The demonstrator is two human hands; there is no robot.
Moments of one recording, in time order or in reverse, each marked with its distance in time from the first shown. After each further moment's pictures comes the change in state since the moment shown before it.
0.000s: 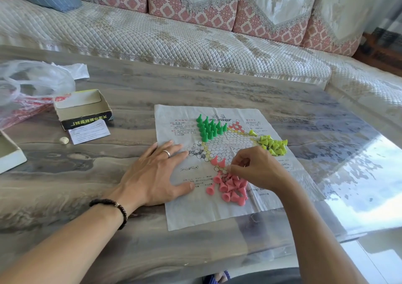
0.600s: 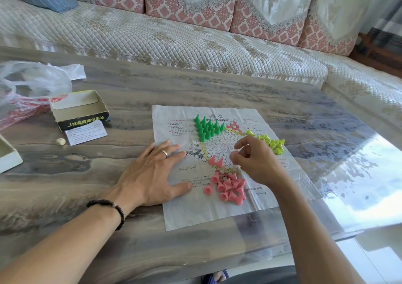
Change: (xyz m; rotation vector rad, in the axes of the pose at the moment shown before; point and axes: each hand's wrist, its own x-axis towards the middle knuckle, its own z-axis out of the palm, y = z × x) left_hand 0.000 0.000 -0.001 0.007 -0.007 -0.002; right_hand 0.005 0.002 0.001 0.207 0.172 0.057
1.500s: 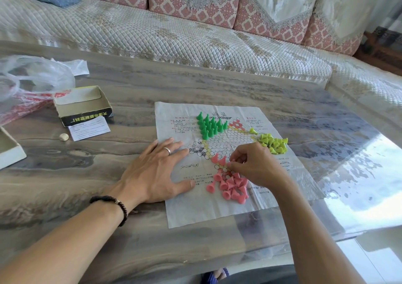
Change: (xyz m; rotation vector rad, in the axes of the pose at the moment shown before) left_hand 0.001 -0.001 0.001 -0.001 0.005 0.009; right_hand -0.001 -0.001 0.006 -0.221 -0.109 -0.039
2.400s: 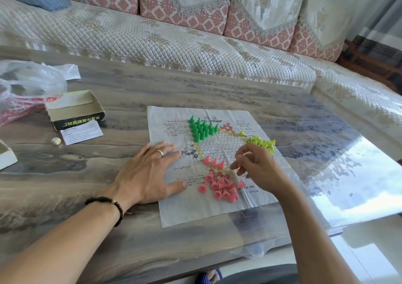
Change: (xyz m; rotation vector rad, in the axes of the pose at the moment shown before) left_hand -0.001 -0.002 0.002 -0.009 0.013 0.008; right_hand -0.022 0.013 -0.014 0.362 0.071 0.052
